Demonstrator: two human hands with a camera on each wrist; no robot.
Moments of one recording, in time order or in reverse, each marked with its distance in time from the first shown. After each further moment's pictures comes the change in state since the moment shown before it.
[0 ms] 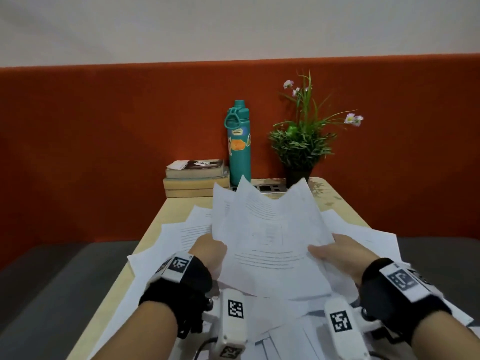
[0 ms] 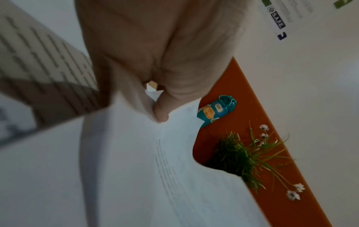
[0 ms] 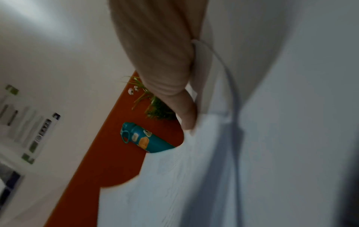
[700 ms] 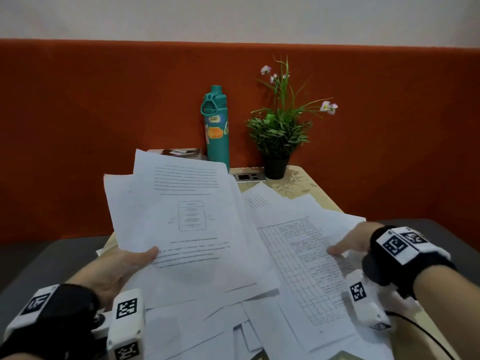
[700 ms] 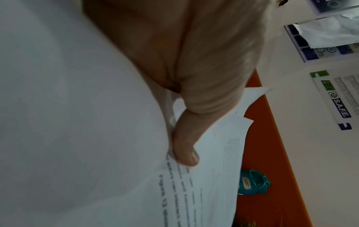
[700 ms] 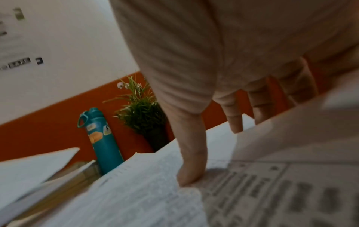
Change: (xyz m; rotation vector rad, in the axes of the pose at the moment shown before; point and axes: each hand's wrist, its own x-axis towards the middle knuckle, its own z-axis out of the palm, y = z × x) left_hand -0.019 -0.048 -0.092 -0.500 -0.201 -0.063; right_hand -0.003 -0.001 -0.058 -0.941 0.081 0.270
